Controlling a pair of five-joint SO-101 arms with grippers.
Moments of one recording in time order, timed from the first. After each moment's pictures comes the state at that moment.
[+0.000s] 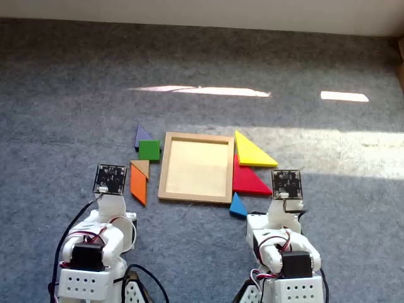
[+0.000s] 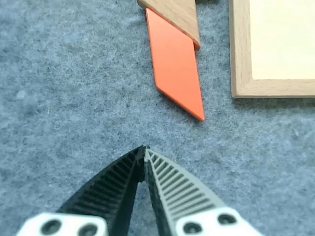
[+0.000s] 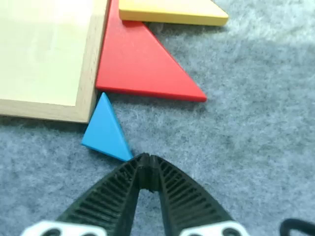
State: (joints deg) left arm -1.8 -102.5 96.0 75.9 5.1; right arm -8.8 -104.5 95.8 71.2 0.0
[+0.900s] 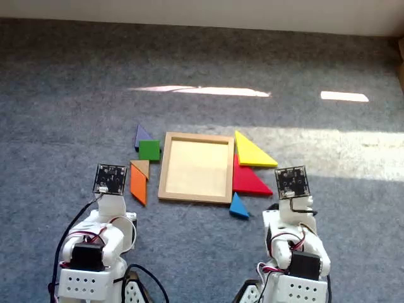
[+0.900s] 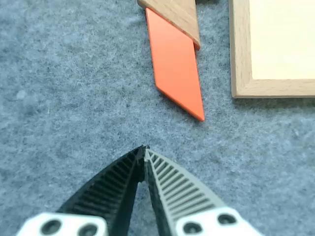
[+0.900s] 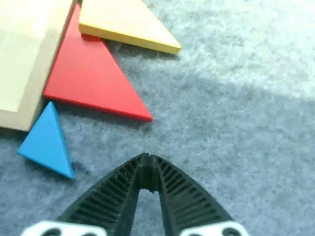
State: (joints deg) left arm -1.8 -102.5 96.0 75.9 5.1; right arm 4.7 -104.6 94.6 64.6 20.3
